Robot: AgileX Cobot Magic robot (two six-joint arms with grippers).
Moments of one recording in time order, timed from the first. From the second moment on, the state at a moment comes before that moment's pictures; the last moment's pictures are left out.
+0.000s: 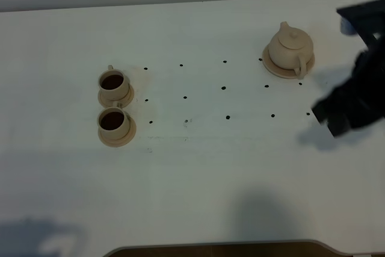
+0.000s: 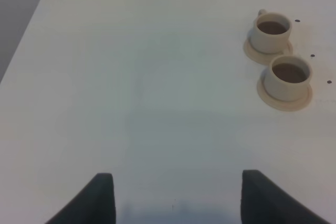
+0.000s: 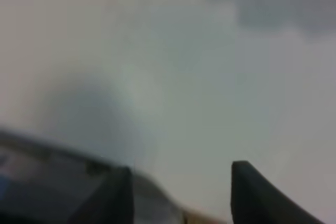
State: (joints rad) left arm 0.07 -0.01 -0.51 -0.01 1.04 0.05; right arm 0.29 1.35 -1.09 0.15 1.20 -0.03
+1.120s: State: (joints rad) left arm 0.07 -0.01 -0.51 -0.01 1.04 0.05; right arm 0.31 0.47 -0.50 0.19 1.09 -0.12
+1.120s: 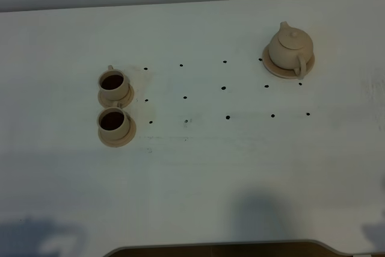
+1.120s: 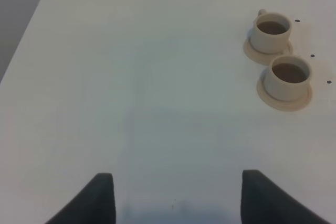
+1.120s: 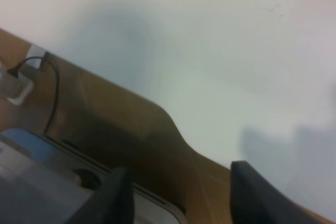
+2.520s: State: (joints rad) left arm 0.07 -0.01 -0.51 -0.01 1.04 0.05; right arm -0.06 0.12 -0.50 0.19 1.08 -0.12
